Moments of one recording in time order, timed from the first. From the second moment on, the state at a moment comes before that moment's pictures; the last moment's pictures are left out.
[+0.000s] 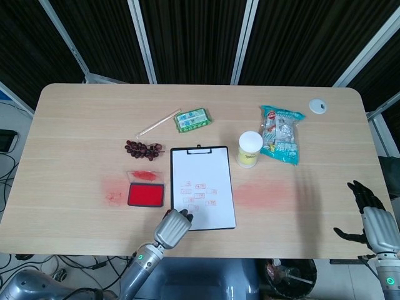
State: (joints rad) left arm -0.64 -2.00 0.08 -1.44 1.24 1.23 1.26; right arm 0.09 -1.04 0.07 -1.71 -1.38 1.34 0.14
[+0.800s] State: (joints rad) left arm -0.61 -2.00 0.08 -1.43 1.24 1.19 1.28; right arm 0.09 -1.04 0.07 -1.71 -1.38 1.35 0.15
